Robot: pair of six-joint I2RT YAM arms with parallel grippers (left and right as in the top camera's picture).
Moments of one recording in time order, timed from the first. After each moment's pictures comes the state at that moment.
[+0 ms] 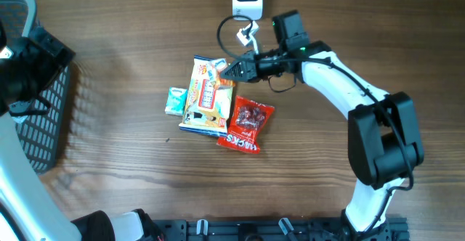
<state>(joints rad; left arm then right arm) 0.33 1.50 2.19 -1.68 0.02 -0.56 0.35 1.99 1.38 -0.34 -1.15 0.34</state>
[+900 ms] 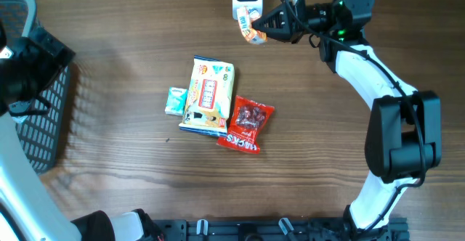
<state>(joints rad) 0.33 1.50 2.19 -1.68 0.02 -0.56 0.15 1.98 1.37 0.92 -1.56 1.63</state>
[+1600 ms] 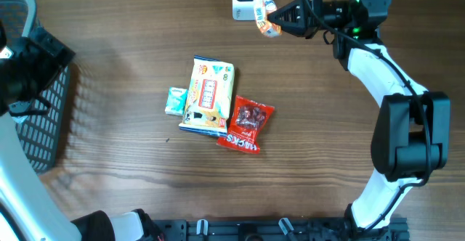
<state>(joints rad) 0.33 1.50 2.19 -1.68 0.02 -0.56 0.07 1.98 1.37 0.92 -1.56 1.62</state>
